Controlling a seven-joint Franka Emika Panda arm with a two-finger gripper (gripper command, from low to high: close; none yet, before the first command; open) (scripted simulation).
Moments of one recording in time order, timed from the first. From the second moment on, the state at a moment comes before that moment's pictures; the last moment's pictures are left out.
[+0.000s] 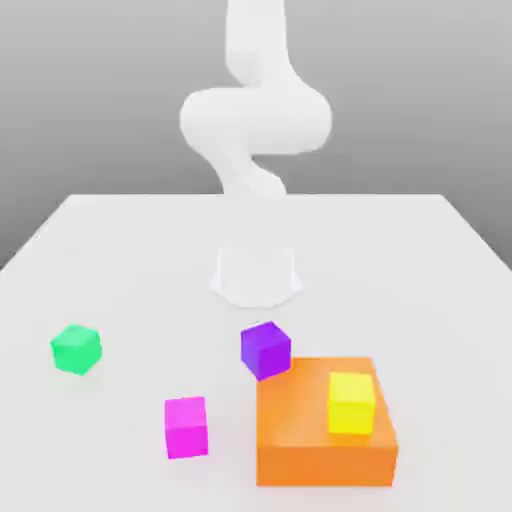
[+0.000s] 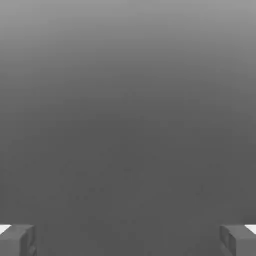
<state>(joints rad) 0.03 -0.75 -0.04 -2.32 -0.01 2.33 0.70</state>
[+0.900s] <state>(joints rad) 0.34 -0.26 -0.48 -2.57 -0.01 2.62 -0.43</state>
